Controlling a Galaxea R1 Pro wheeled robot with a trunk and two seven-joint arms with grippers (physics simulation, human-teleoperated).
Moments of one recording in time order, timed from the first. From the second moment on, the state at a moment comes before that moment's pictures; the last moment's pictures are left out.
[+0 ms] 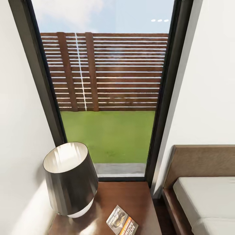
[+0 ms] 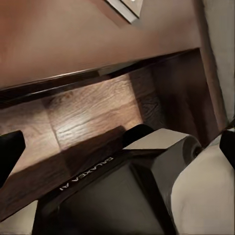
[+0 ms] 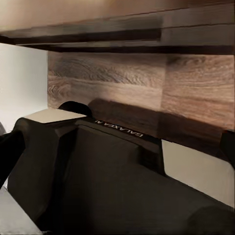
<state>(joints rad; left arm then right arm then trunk) -0.31 0.07 -0.35 -0.02 0.34 -0.15 -0.84 -0.32 -0.19 0.00 0.08 -0.04 -0.04 0.85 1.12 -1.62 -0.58</state>
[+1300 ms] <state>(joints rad) -0.22 0.05 -0.35 -0.02 0.34 -0.15 -0.44 -0.25 -0.18 -0.01 0.08 -0.04 -0.04 0.66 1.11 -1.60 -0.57</state>
